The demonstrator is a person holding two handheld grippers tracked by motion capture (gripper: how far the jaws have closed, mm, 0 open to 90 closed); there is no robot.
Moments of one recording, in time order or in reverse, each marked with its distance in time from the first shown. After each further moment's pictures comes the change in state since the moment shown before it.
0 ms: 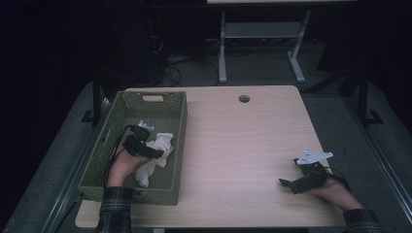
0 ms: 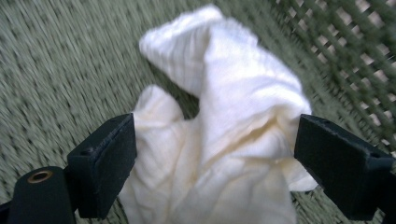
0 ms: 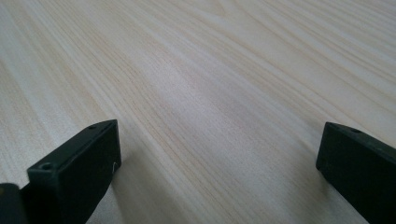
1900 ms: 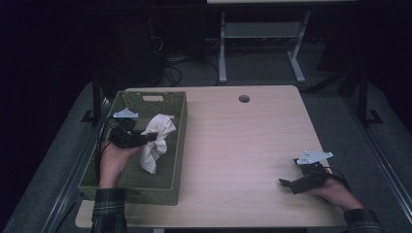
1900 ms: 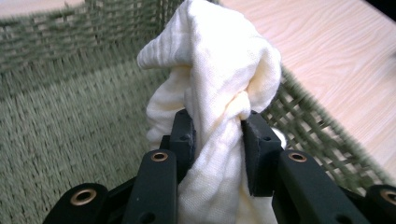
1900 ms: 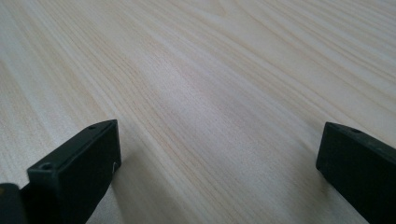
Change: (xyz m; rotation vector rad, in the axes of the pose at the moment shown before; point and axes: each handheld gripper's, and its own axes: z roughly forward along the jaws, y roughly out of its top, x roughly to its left) left arm -0.005 0.011 -0.078 -0.301 -0.148 -0.052; right arm 0.000 0.000 0.000 -0.002 0.000 0.002
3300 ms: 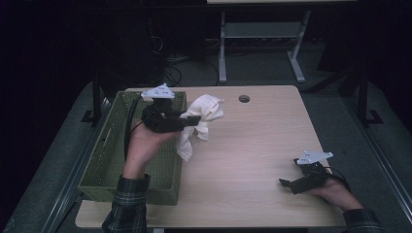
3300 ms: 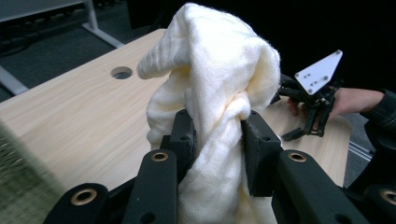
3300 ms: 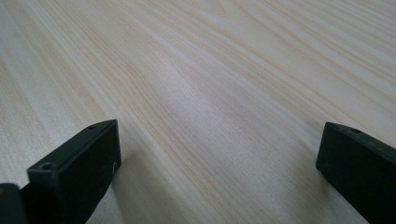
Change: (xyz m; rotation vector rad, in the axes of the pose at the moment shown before) left arm -0.110 0.088 -0.005 -0.151 -0.305 0.223; right arm 0.000 0.000 0.000 -0.003 0.000 0.001
